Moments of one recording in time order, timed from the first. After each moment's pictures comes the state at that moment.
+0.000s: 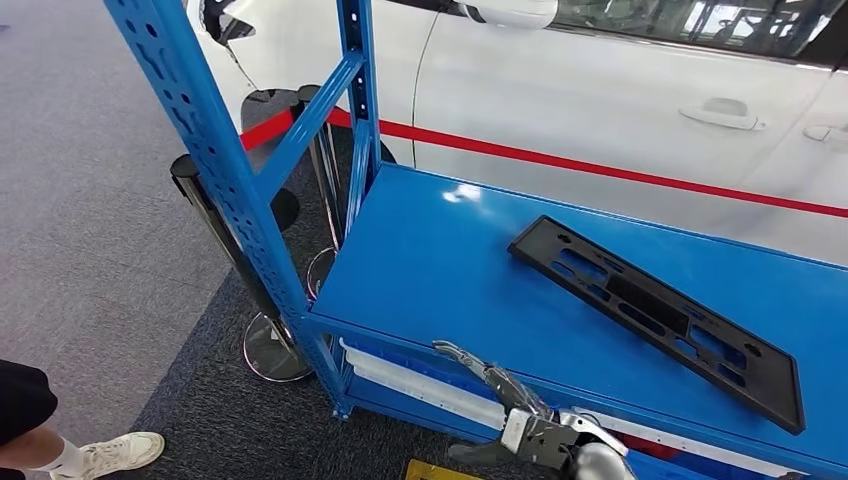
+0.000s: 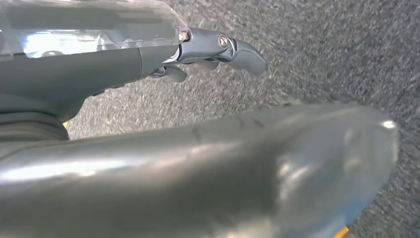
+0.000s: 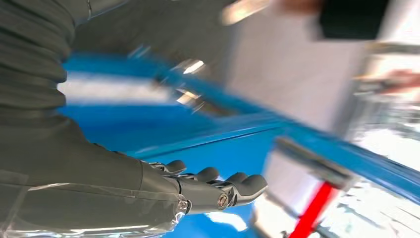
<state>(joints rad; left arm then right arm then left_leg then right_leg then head) -0.10 0.07 -1.19 -0.13 1.56 0.21 -0.20 -0.06 -0.22 0.48 -1.39 0.32 0.23 -0.57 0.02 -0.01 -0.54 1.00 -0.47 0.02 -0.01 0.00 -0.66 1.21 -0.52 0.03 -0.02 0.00</state>
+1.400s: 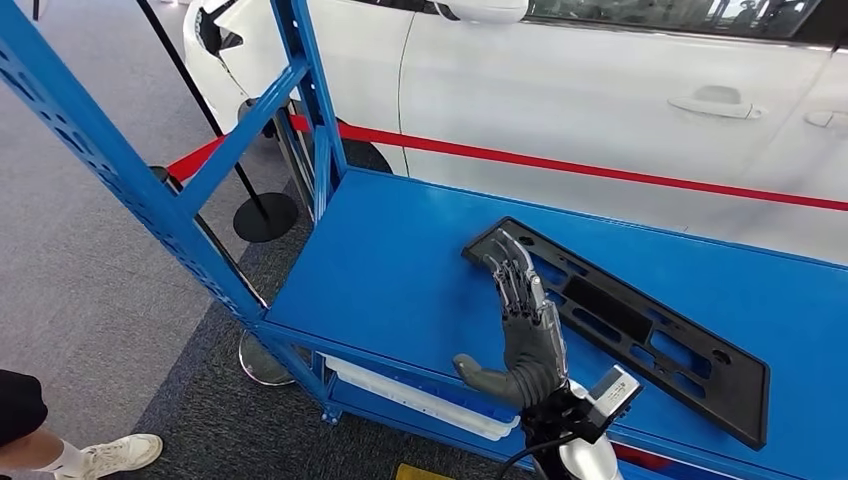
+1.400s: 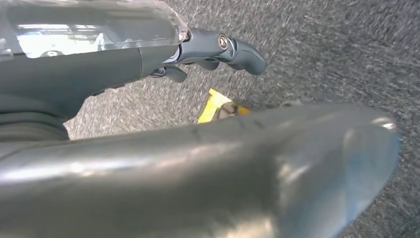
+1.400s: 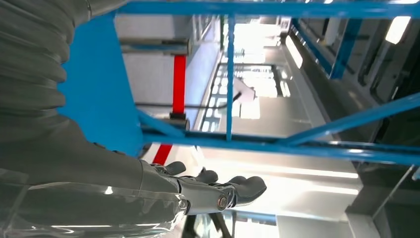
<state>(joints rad) -0.10 0.03 -1.19 -0.13 1.56 0.24 -0.17 -0.03 0.09 0.32 -1.61 0.12 0.07 -0.65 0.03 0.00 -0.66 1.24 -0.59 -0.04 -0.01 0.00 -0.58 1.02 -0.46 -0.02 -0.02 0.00</state>
